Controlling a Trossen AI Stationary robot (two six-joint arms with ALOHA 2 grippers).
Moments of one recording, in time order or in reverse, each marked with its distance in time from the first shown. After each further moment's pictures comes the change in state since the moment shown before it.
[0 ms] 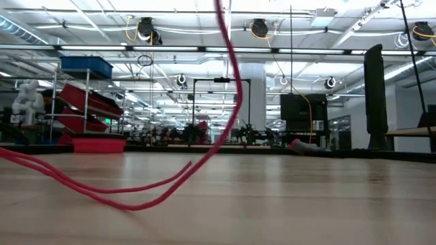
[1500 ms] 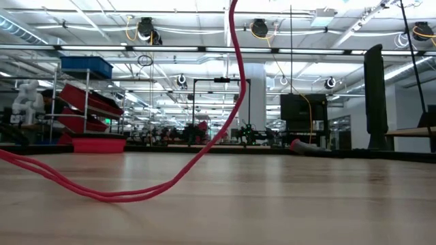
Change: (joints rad) left arm 0.129 0.085 -0.001 0.017 0.152 -0.262; right arm 0.046 0.000 0.000 -0.058 0.289 -0.049
